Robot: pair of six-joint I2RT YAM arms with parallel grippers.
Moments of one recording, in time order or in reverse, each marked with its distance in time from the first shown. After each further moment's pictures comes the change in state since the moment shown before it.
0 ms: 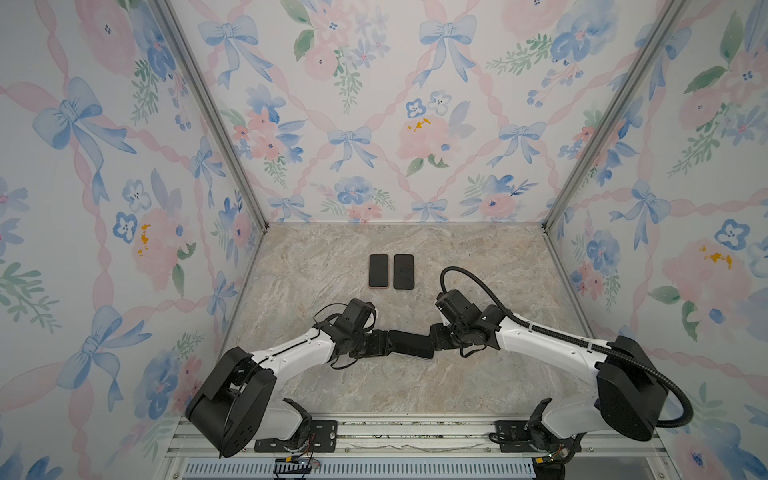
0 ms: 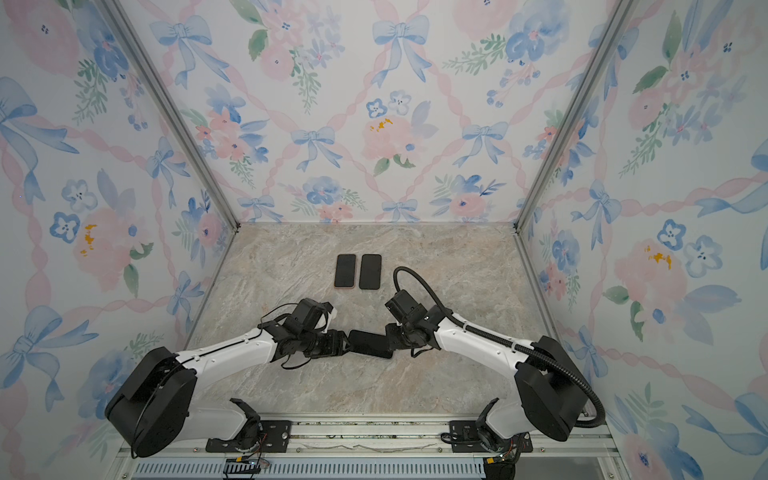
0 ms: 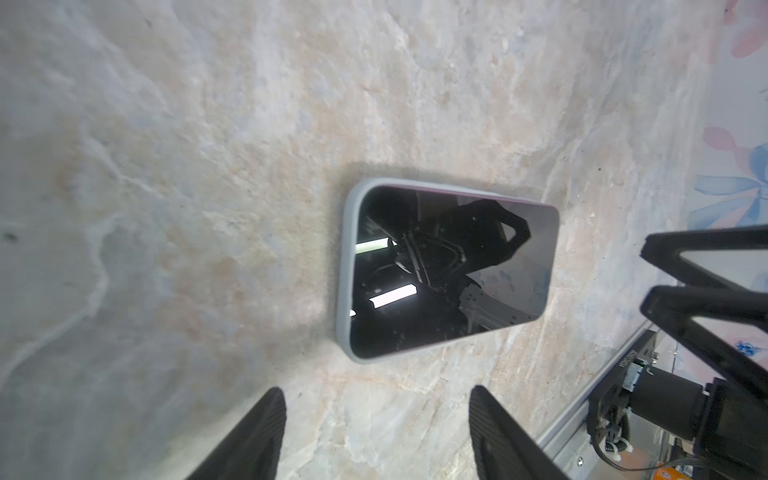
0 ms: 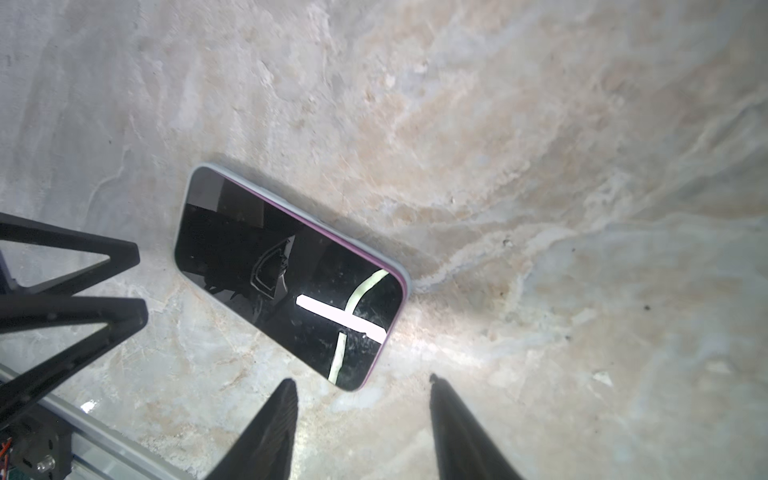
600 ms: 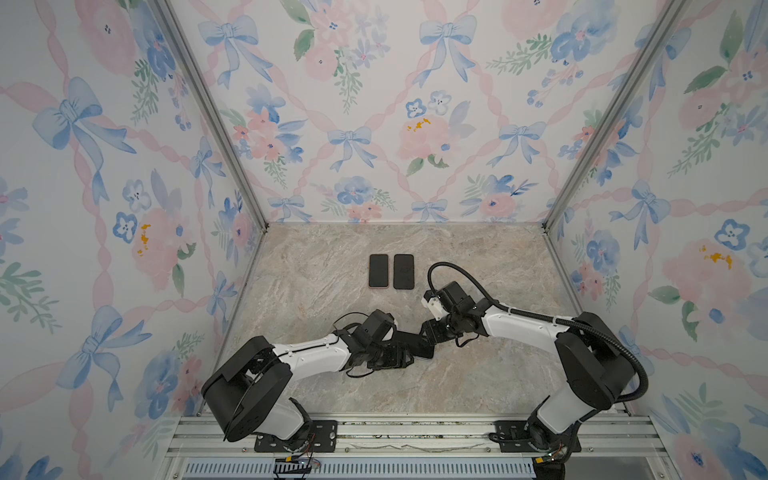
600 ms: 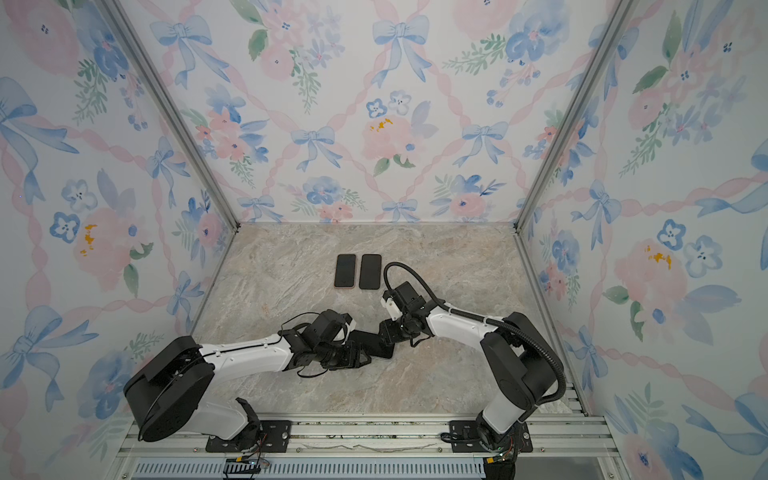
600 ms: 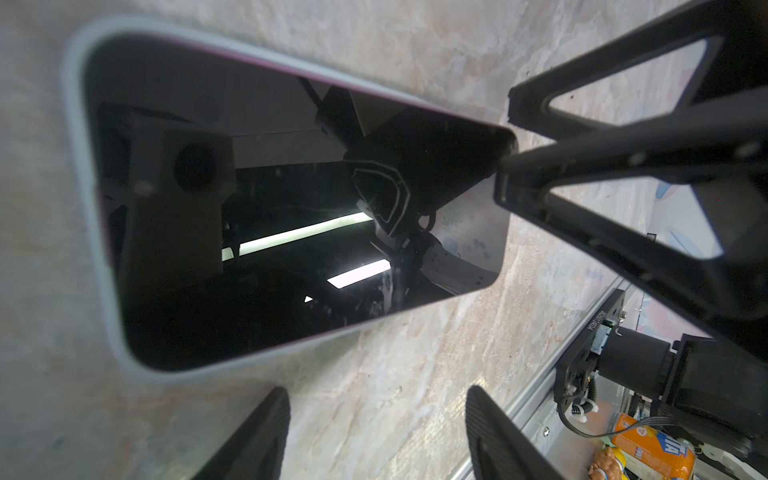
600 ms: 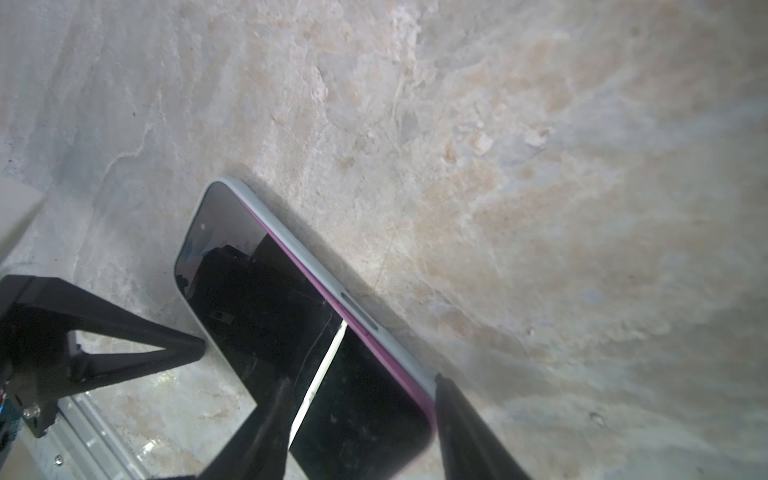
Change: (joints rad) left arm -0.169 0.131 0.001 0.159 0.018 -0.145; right arm -0.104 0.194 0.000 0.199 -0.250 -0.245
